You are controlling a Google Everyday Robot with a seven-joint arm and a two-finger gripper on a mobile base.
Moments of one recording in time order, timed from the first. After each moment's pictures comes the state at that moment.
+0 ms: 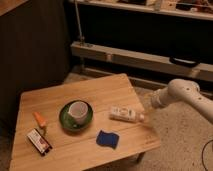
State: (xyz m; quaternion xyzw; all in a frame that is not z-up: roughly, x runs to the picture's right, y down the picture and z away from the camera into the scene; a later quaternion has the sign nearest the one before) arm 0.253 0.089 0.823 -0.24 -0.22 0.21 0.92
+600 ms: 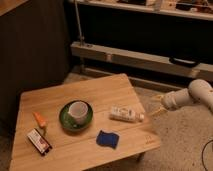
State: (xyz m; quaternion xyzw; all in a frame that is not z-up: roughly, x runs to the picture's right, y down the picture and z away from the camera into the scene) arm 0.267 0.116 0.777 -0.25 -0.29 0.24 0.89
